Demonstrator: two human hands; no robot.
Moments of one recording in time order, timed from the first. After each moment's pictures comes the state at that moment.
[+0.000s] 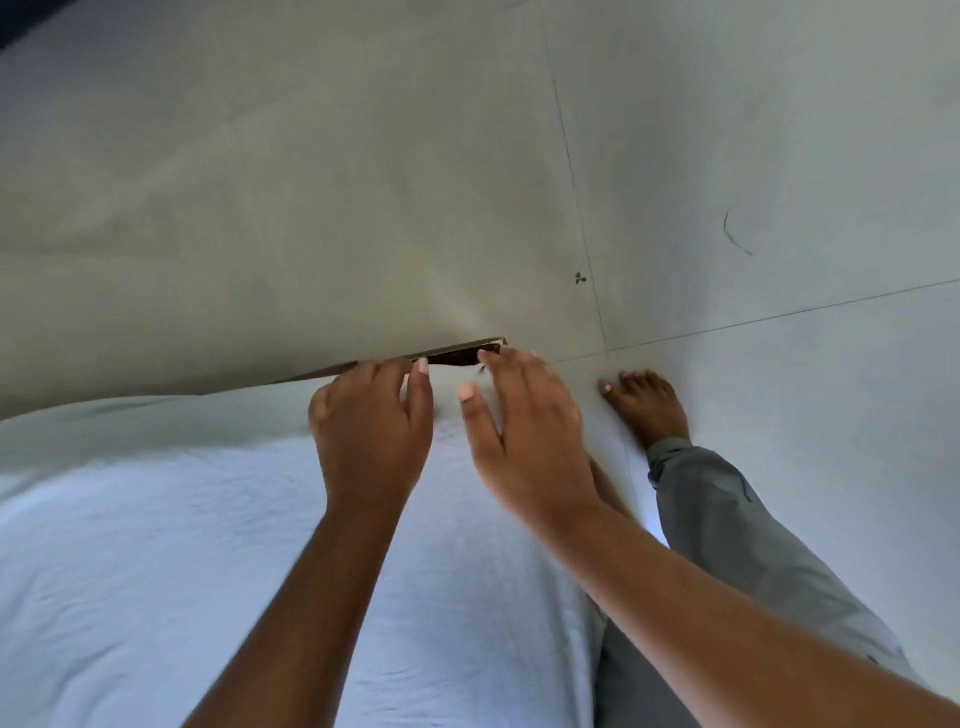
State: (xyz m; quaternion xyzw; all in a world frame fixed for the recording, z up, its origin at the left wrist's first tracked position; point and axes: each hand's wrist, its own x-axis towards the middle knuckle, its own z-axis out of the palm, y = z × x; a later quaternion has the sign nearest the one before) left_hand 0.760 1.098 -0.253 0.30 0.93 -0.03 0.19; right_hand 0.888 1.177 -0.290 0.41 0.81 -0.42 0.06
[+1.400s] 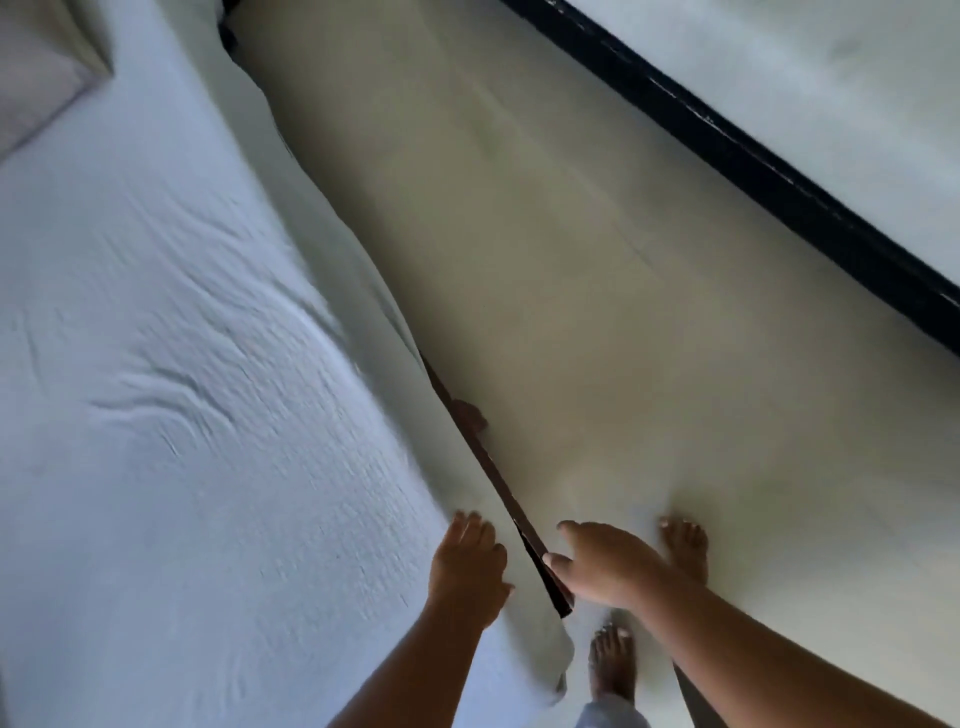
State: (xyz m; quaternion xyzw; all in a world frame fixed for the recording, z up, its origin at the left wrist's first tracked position) left_hand 0.699 1.079 -0.225 0.07 0.86 -0.10 0.50; right_hand 0.603 1.254 -0.223 -0.19 0.76 -0.13 0.60
